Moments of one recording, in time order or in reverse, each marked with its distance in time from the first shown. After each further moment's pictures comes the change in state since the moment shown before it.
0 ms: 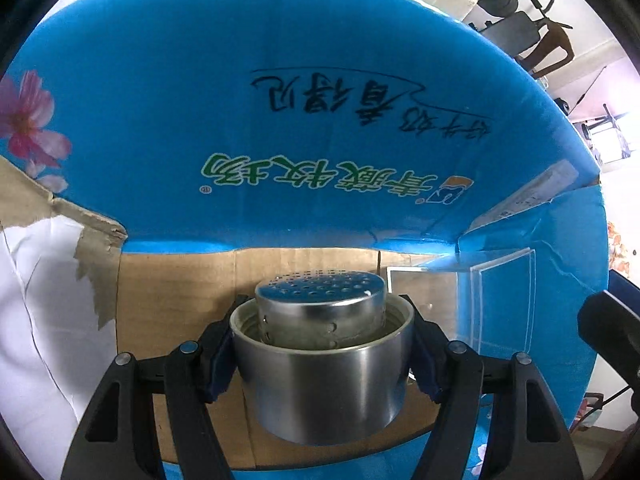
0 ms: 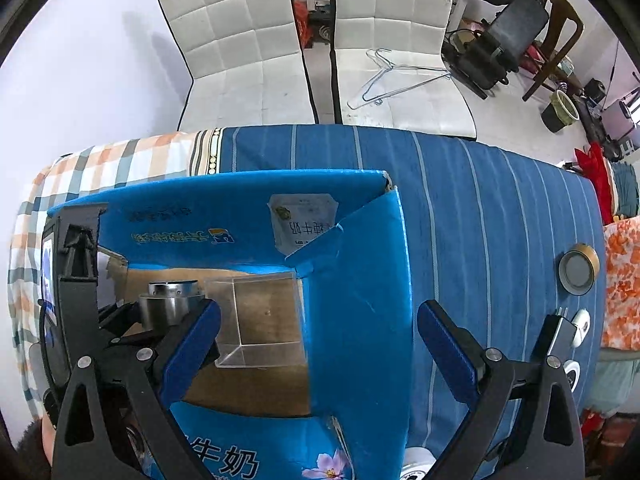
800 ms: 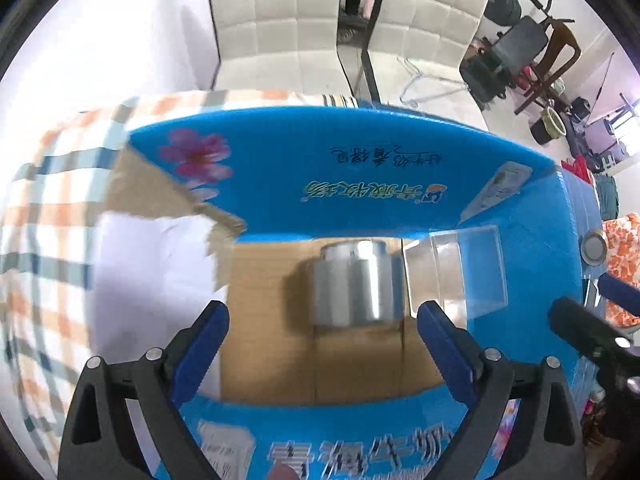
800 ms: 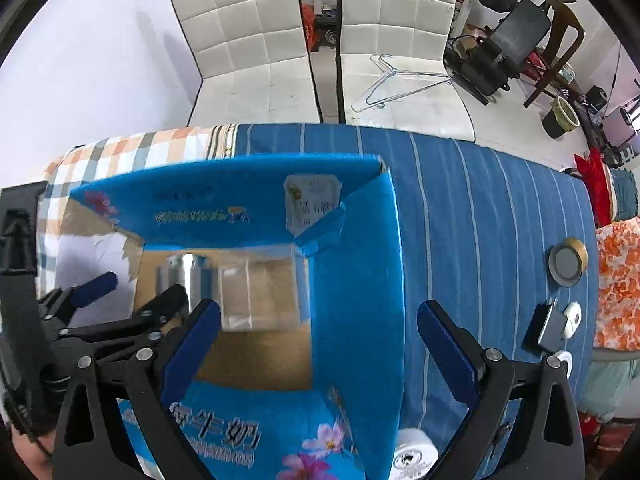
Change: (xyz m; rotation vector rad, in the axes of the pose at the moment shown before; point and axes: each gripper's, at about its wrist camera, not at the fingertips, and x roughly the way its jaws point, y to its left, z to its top) left arm -0.090 -0.001 -0.051 0.040 -0.133 0.197; right arm -0.031 0.003 -0.026 -0.023 -0.013 0.017
